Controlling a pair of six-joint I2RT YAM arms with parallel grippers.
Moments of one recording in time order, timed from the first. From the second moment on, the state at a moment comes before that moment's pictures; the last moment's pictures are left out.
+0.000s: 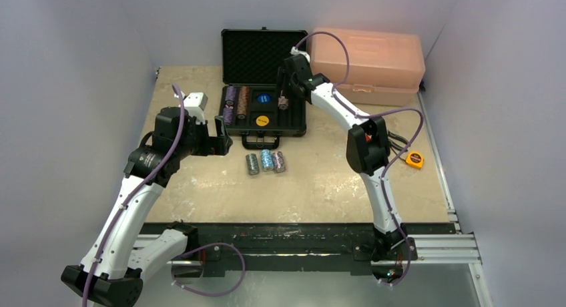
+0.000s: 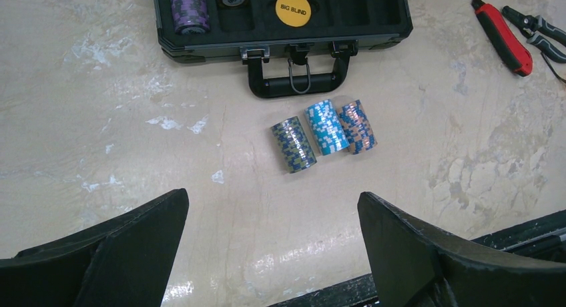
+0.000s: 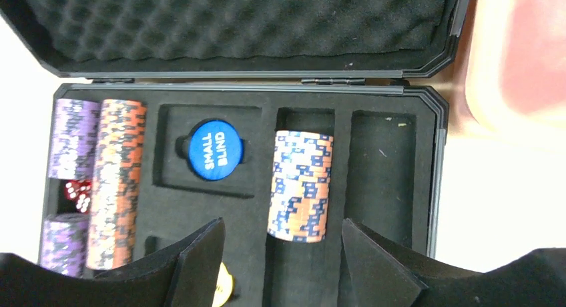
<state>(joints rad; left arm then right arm) -0.30 0.92 1.10 -0.79 0.06 -0.27 0.53 2.35 2.16 -0.55 0.16 0.52</state>
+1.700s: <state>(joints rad) -0.30 0.94 1.10 -0.79 0.05 -0.26 0.54 2.42 2.17 -0.54 0.09 0.52</state>
